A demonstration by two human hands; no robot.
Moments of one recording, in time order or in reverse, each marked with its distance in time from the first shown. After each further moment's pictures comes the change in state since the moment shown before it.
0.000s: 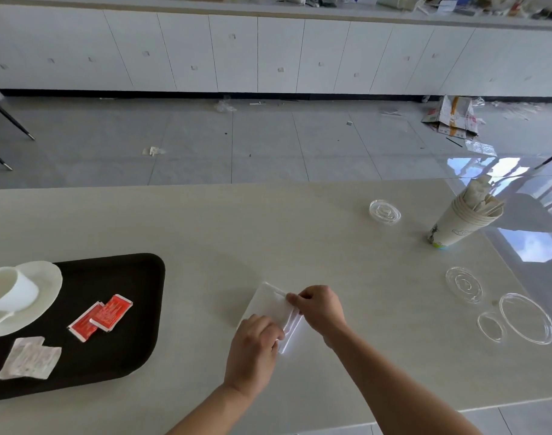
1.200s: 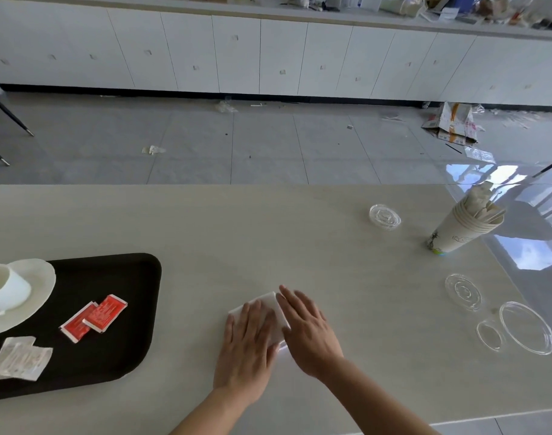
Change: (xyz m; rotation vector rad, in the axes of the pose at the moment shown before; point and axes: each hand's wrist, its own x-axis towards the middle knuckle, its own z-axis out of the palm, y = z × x) left_hand -0.012 -0.015 0.019 0.499 -0.290 -0.082; right_hand -0.015 0.043 0.024 -0.642 -0.030 -0.656
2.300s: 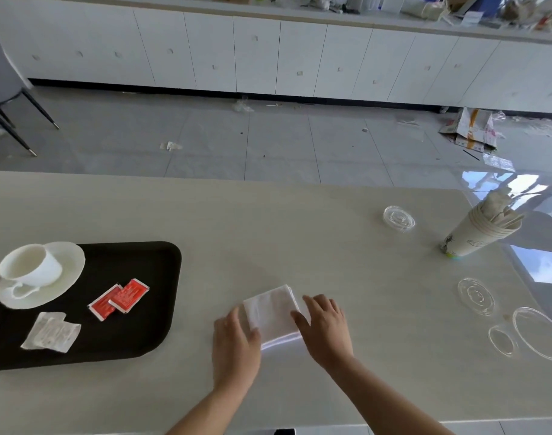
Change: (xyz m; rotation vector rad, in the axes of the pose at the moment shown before) left_hand -0.017 -0.014 -0.018 -0.662 0.149 -0.664; right_hand -0.003 -0.004 0.007 0.046 0.148 0.214
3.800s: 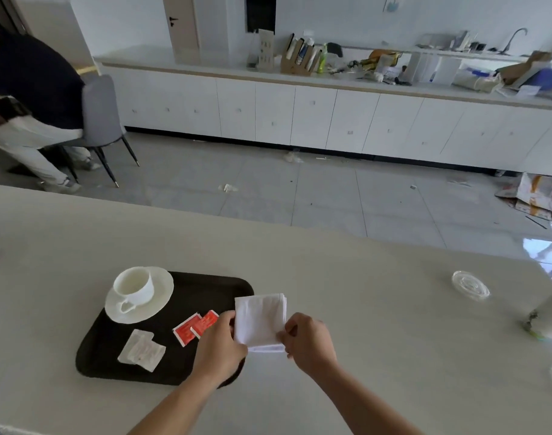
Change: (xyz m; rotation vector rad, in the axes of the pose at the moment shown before) left_hand 0.075 -0.058 -0.161 -0.113 -0.082 0.026; right_hand 0.047 -0.185 -0.002 0.381 -0.249 0.034
